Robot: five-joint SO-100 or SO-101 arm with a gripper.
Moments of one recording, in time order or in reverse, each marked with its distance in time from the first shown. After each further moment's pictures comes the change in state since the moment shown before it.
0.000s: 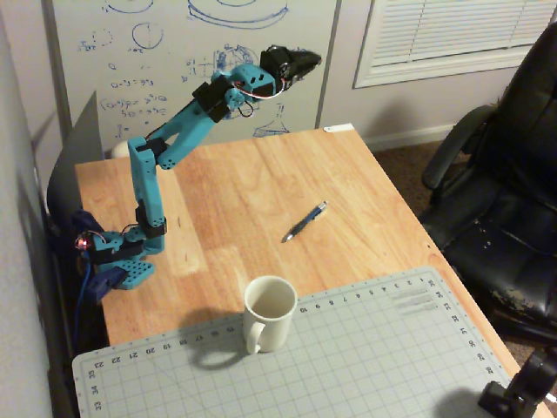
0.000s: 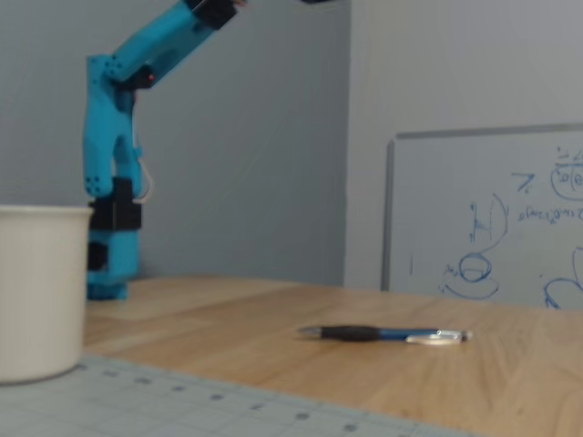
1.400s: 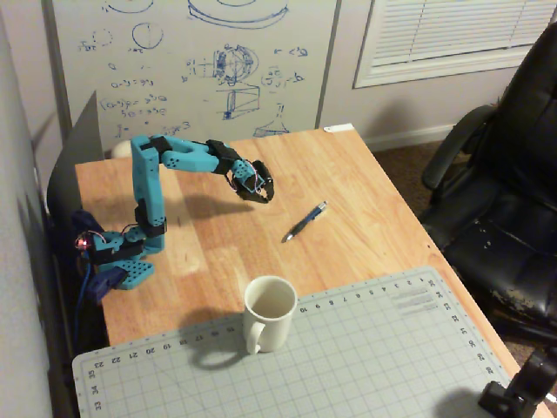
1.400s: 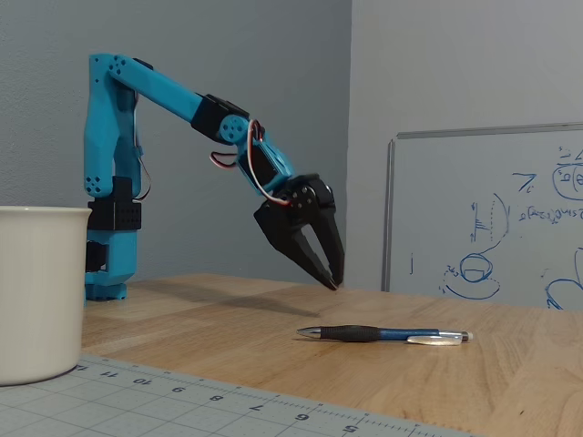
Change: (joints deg) arm -2.8 -3.9 64.0 -3.5 0.0
